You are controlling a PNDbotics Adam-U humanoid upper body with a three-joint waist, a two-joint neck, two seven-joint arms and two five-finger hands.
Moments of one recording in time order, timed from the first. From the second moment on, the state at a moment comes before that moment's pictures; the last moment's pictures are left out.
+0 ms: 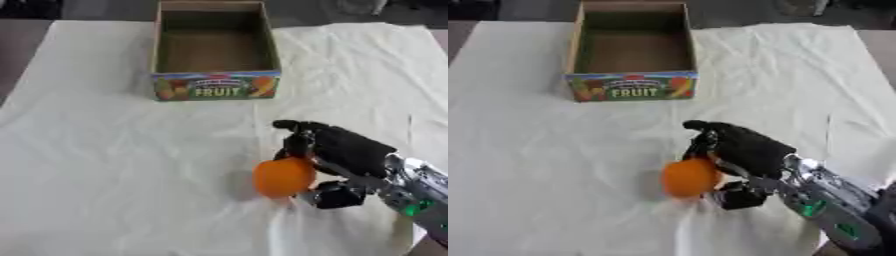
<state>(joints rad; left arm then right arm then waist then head) -0.16 0.12 0.28 -1.98 -0.06 -0.14 0.23 -0.31 -0.86 0.37 -1.99 0.63 -0.08 0.16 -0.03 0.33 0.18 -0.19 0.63</state>
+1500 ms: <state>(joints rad) -0.17 0.12 0.26 -1.98 -0.05 -0.14 0.21 -0.76 -0.91 0.22 -1.99 0.44 0.31 0.11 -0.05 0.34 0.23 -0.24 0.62</state>
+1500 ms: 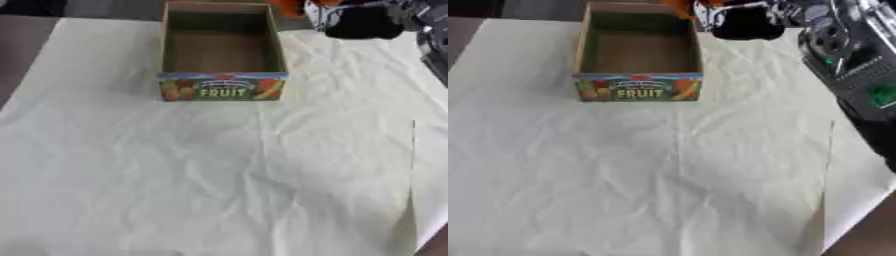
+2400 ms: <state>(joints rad) -0.19 0.12 0.24 -1.98 -0.05 -0.14 0.19 -0.95 -0.76 0.33 -1.73 0.54 0.45 0.07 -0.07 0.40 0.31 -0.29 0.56</state>
